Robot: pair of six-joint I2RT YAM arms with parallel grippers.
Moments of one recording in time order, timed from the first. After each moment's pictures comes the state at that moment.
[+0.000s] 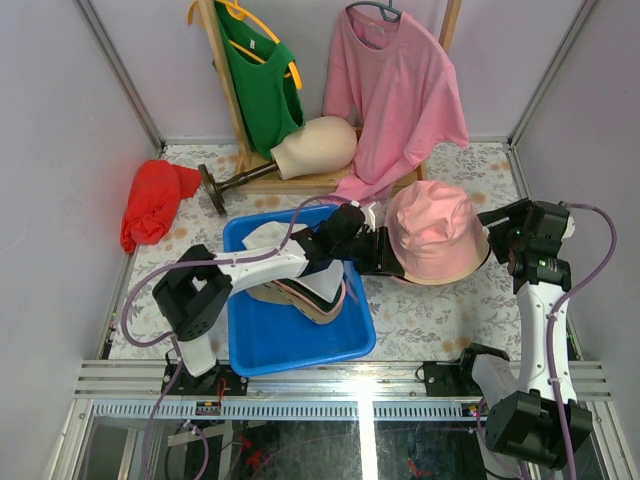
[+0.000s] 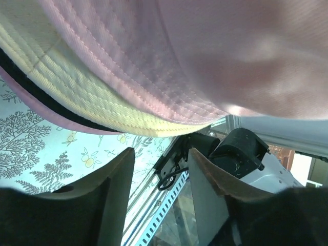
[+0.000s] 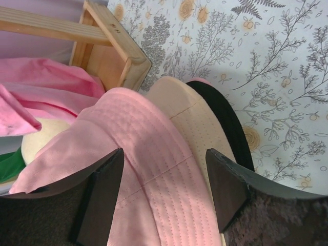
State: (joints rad) left arm -0.88 1.79 1.18 0.06 0.43 -0.94; right arm -0.27 0.92 0.84 -0.54 -0.09 0.90
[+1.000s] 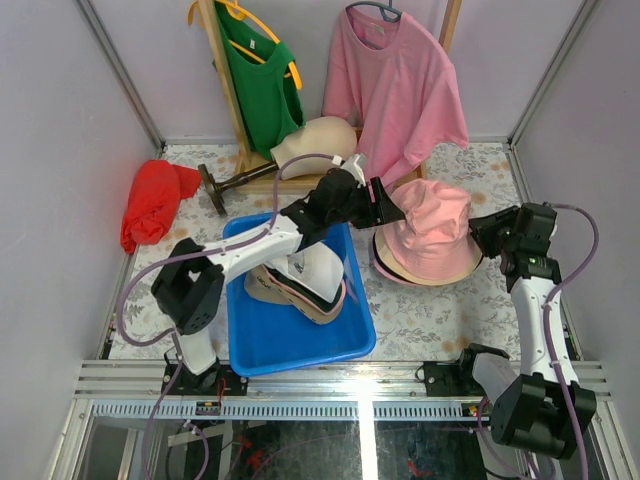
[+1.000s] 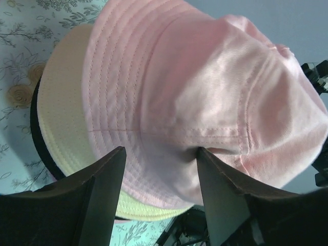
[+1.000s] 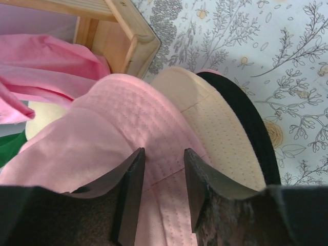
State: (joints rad) left arm -0.77 1.77 1.35 0.07 0.21 -0.88; right arm -0.24 0.96 0.76 -0.41 -0.19 0.95
